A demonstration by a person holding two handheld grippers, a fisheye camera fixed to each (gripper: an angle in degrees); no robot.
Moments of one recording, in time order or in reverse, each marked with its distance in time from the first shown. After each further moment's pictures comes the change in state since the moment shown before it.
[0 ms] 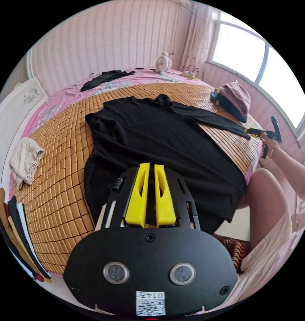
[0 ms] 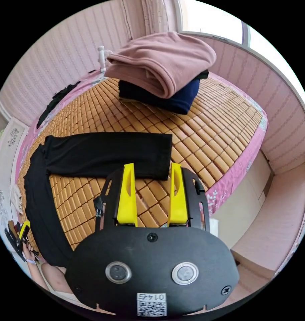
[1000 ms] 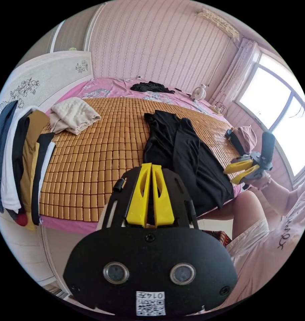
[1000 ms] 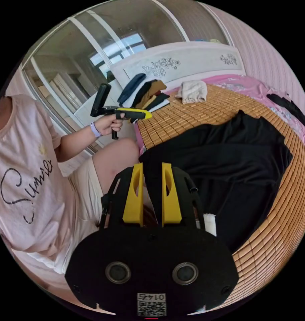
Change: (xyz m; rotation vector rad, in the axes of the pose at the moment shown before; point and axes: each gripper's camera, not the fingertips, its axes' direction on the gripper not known) left arm -0.156 0.140 -0.141 0.140 -0.014 -0.338; right arm -0.322 0.218 -0.120 -0.283 -1.019 -1.401
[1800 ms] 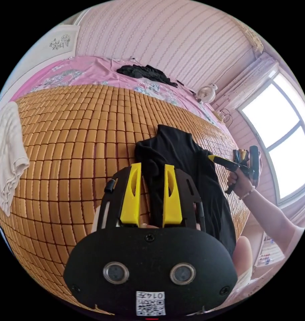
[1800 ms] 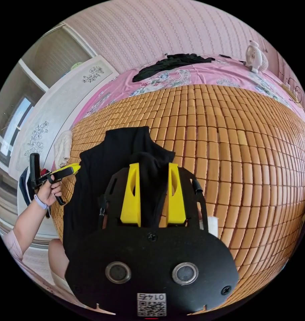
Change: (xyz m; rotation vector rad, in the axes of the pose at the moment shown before) left arm -0.082 -0.244 0.259 -0.120 0.200 -0.069; right arm 0.330 -0.064 -0.038 0.188 0.476 0.747
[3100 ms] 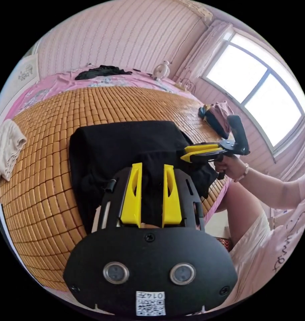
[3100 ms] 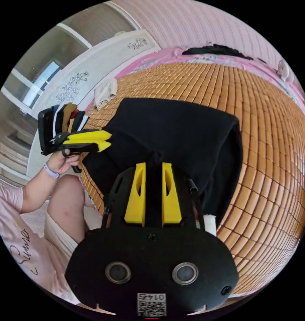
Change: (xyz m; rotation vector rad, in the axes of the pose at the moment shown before) left arm 0.140 0.147 -0.032 -0.064 0.054 0.305; right arm -0.161 0.076 -0.028 -0.184 -0.132 -0.233
